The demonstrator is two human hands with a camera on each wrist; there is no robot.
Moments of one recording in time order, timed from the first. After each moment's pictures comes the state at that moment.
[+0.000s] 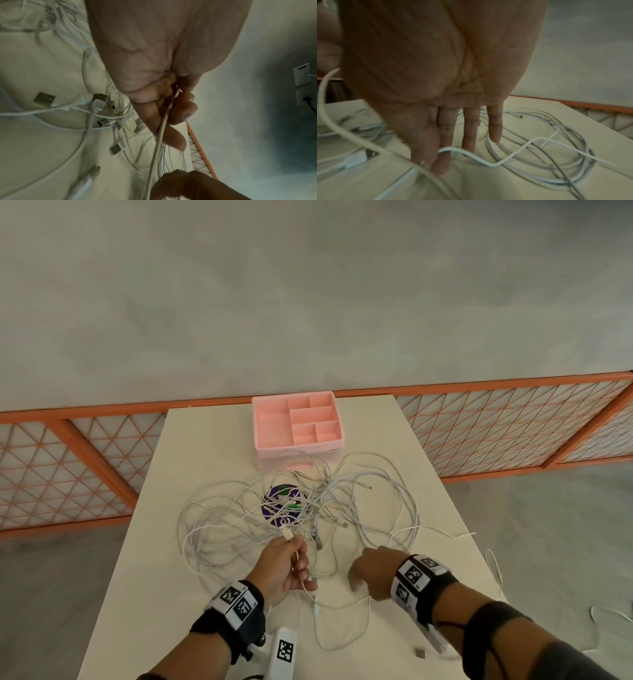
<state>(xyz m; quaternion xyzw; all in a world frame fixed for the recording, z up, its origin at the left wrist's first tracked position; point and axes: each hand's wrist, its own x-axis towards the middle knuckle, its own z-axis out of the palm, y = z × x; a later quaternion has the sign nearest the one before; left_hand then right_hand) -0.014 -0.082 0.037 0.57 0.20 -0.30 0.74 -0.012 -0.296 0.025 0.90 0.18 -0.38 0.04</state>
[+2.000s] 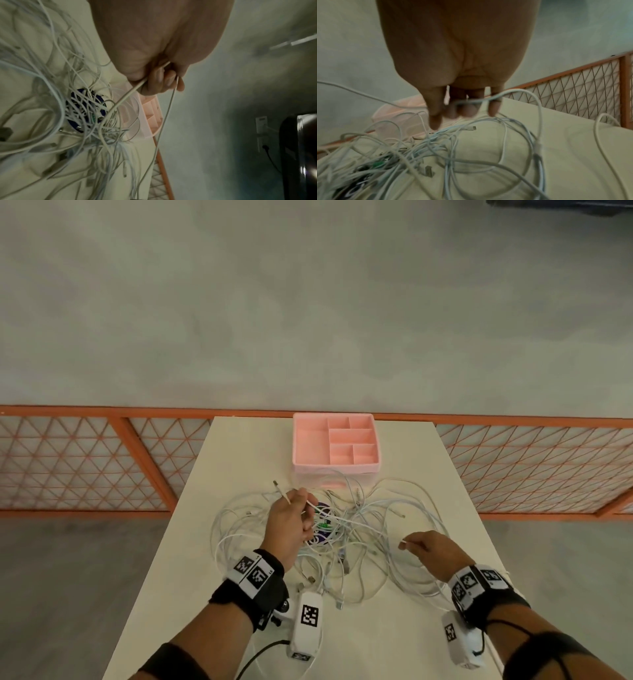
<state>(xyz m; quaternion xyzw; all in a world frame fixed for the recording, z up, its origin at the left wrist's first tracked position) 0.043 -0.059 0.083 0.57 0.15 -0.05 0.81 0.048 -0.352 0.036 0.95 0.02 -0.21 -0.25</state>
